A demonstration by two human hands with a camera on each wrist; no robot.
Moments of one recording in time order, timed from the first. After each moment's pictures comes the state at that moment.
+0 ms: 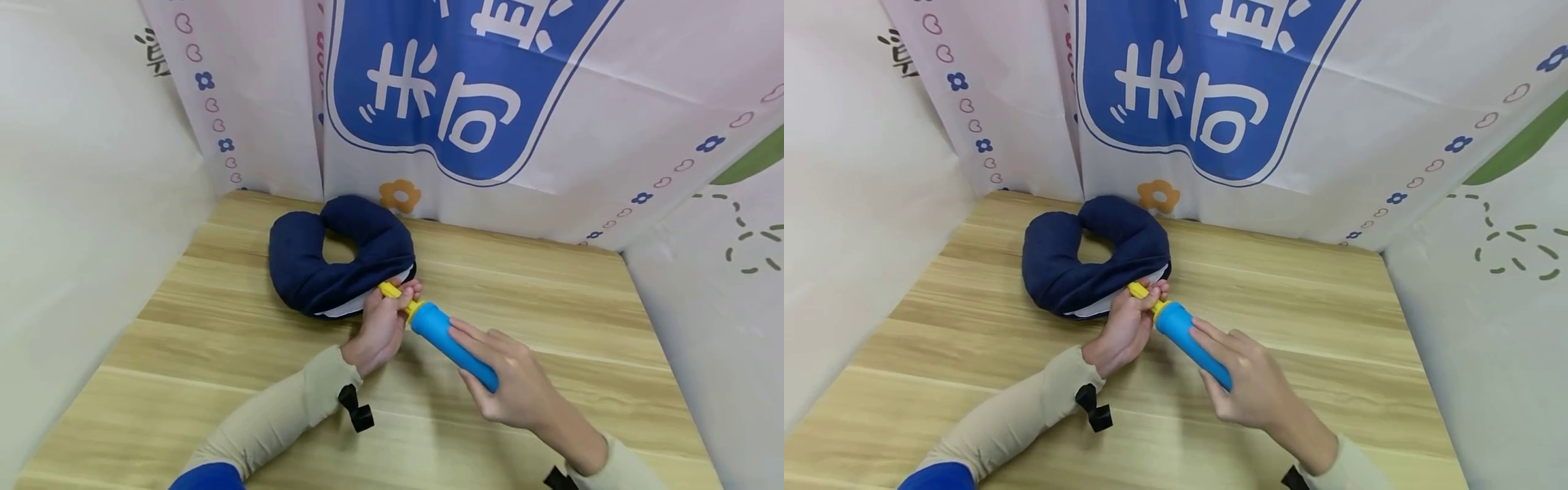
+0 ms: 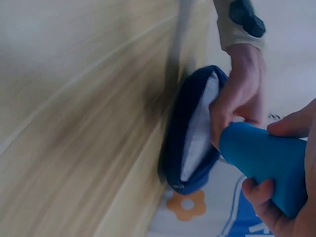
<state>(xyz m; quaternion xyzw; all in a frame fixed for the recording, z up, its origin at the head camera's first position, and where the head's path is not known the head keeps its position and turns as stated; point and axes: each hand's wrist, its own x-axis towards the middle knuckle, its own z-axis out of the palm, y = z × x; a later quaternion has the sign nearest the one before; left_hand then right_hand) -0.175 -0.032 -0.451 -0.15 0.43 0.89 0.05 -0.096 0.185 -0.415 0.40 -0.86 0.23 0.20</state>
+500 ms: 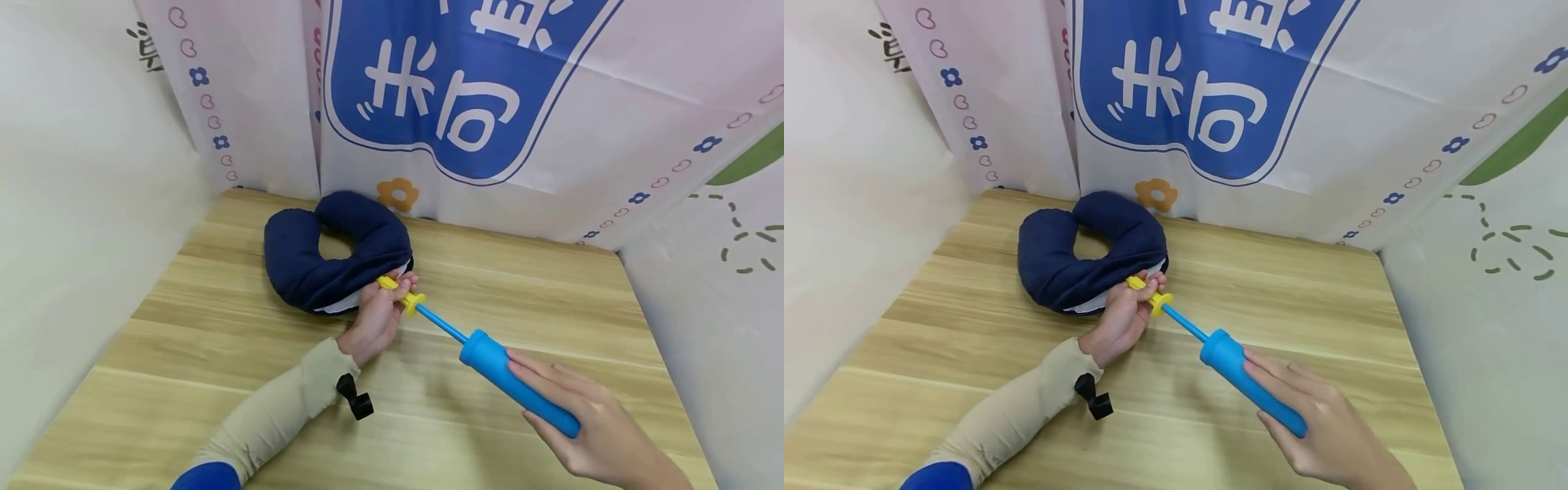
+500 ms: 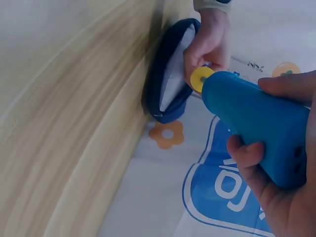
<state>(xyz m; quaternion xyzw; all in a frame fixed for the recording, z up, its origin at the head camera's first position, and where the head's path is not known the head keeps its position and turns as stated) -0.191 -0.038 -0.448 -0.15 0.42 0.89 0.07 -0.057 0.248 -0.387 0.41 -0.86 0.24 0.18</state>
